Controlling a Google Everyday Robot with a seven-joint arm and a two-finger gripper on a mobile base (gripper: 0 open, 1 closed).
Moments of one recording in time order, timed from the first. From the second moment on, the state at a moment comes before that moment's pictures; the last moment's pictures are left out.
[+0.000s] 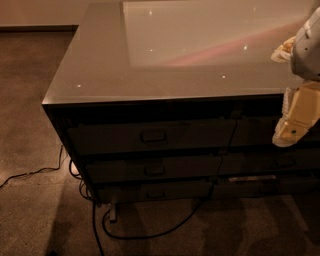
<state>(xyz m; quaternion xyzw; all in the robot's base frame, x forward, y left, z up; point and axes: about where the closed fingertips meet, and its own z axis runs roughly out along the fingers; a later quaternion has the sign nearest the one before) 0.438 -0.217 0.976 -0.60 0.78 -0.03 0.16</state>
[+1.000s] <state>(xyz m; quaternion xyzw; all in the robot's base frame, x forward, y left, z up) 0.438 -0.205 0.948 -0.59 0.79 0.04 0.17</state>
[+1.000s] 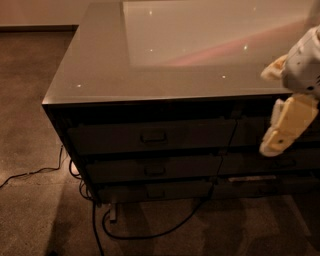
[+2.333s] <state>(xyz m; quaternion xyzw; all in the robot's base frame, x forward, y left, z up) 0.428 -0.068 0.884 -0.58 0.77 0.16 0.21</state>
